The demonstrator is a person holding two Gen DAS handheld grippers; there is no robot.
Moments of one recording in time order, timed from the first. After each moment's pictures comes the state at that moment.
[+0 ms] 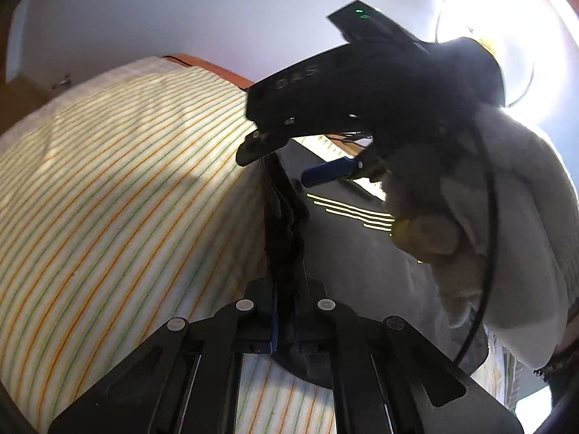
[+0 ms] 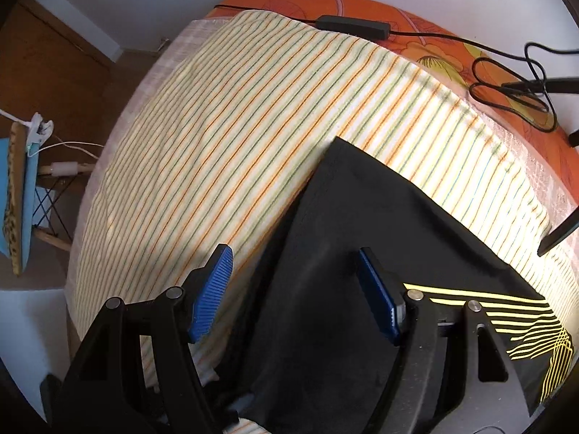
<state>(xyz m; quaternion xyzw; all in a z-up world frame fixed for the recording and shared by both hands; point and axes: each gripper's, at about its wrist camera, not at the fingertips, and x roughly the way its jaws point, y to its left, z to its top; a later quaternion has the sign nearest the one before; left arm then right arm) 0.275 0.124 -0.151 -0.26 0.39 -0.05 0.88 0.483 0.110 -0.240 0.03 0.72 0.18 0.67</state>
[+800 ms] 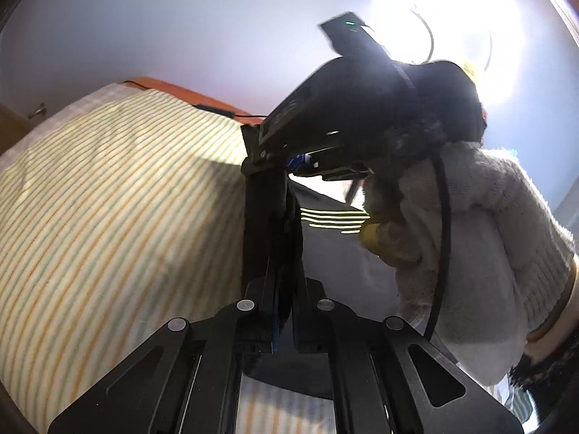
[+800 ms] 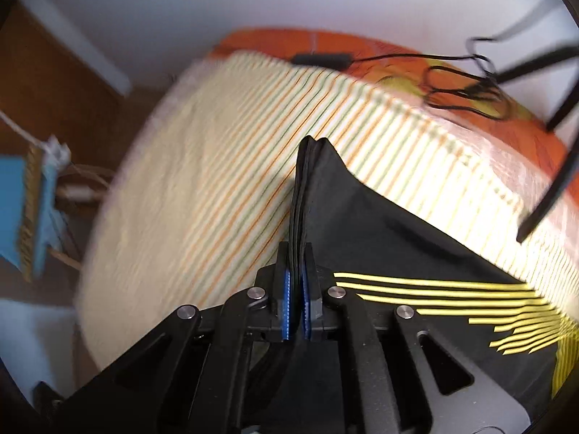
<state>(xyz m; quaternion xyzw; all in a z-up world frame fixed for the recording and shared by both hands) 0.257 0.085 -0.125 -0.23 0.37 -0.10 0.89 0.457 0.054 -0.207 0.10 0.66 0.18 0.73</state>
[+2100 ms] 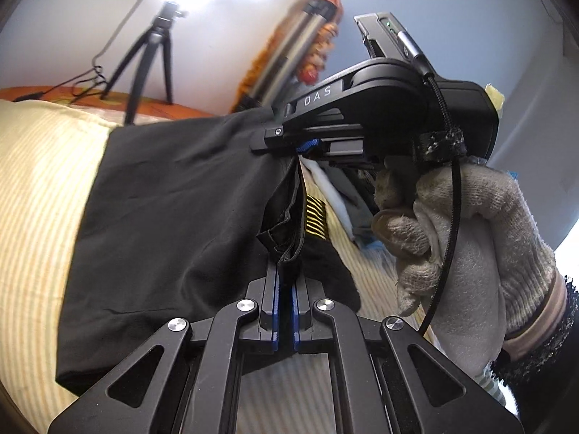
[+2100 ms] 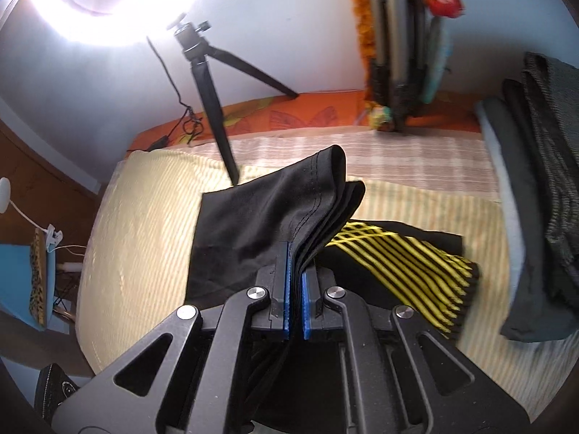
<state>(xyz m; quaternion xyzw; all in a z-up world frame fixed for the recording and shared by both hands) 0.334 -0.128 -0.126 -0.17 0.40 -0.29 0.85 0.338 -0.243 -0.154 0.19 0.58 0.04 0.79</state>
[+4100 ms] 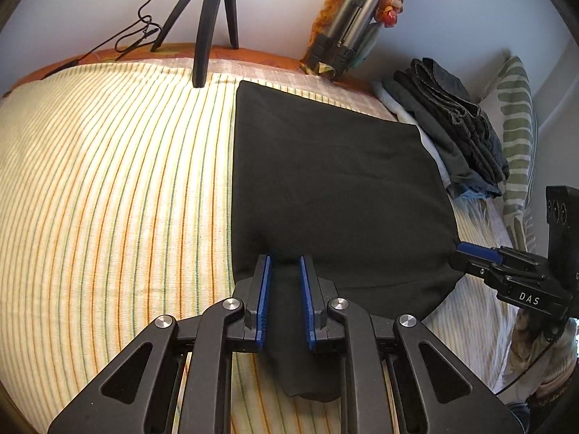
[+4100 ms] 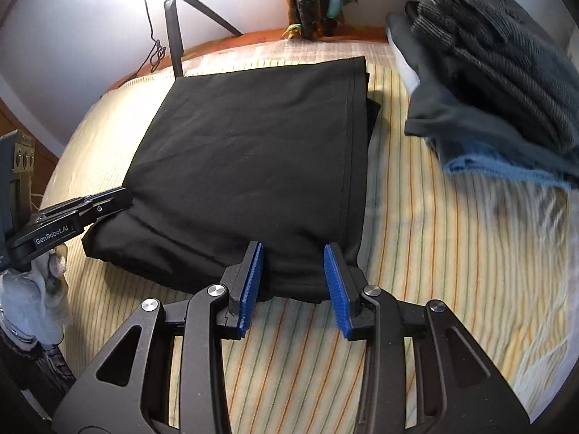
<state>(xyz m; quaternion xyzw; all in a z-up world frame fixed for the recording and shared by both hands) 0.381 -0.094 -0.181 -0.08 0.50 -0.21 0.83 0.176 -0.270 -0.185 0.14 0.59 -0.01 0.79</state>
